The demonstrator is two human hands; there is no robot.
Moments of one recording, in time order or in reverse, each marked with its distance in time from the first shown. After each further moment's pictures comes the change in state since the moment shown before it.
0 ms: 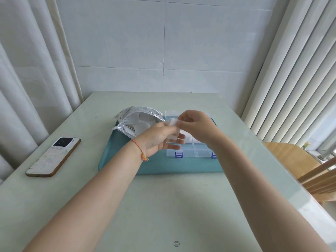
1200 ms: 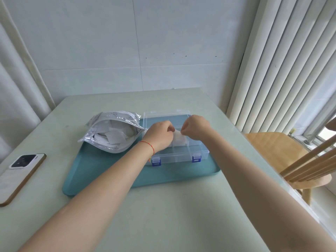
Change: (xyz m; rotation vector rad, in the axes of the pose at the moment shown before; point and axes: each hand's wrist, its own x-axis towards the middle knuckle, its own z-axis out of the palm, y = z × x) left_hand 0.097 -0.021 0.041 1.080 0.248 0.168; right_hand 0.064 0.092 -0.043 -0.645 -0.035 0.255
